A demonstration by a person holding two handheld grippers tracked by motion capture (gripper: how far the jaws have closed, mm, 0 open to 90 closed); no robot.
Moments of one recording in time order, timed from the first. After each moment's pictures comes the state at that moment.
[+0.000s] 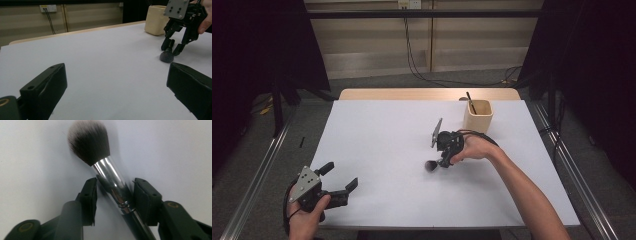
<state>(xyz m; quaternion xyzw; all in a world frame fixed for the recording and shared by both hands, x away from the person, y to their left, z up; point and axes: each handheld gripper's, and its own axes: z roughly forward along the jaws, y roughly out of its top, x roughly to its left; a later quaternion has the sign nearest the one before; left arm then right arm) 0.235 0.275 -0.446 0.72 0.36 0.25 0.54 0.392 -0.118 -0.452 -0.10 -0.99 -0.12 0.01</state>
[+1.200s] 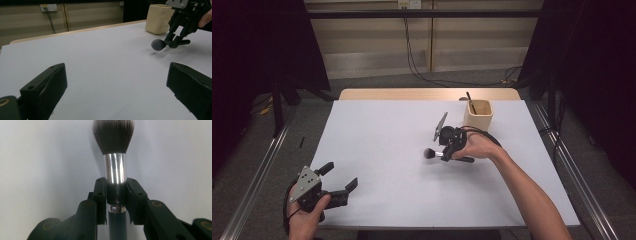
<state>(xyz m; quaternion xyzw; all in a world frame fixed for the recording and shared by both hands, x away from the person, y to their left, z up) 0.236 0.276 -0.446 0.72 0.36 0.25 0.54 0.393 -0.127 -0.437 -0.15 -0.98 -0.15 -0.01</state>
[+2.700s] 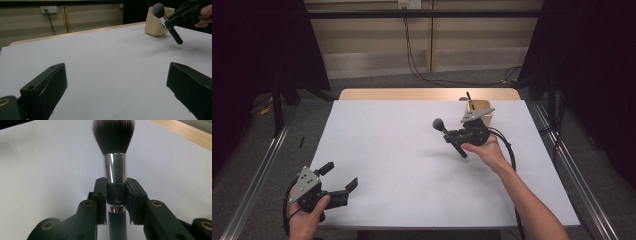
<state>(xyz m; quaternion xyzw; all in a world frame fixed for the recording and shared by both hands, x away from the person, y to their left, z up) 0.234 0.275 -0.446 0.71 0.36 0.25 0.55 0.380 -0.190 -0.430 -0.31 -0.83 -0.45 -0.10</state>
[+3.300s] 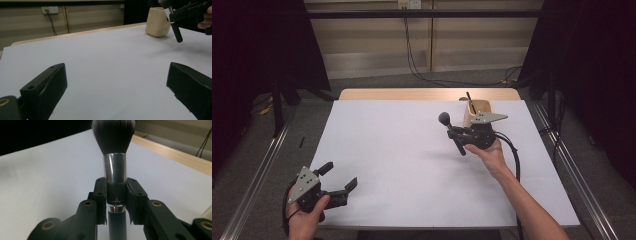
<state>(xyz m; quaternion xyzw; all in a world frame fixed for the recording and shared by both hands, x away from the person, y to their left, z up) 0.234 0.276 -0.445 0.71 0.37 0.25 0.55 0.363 -0.202 -0.430 -0.32 -0.77 -0.53 -0.15</state>
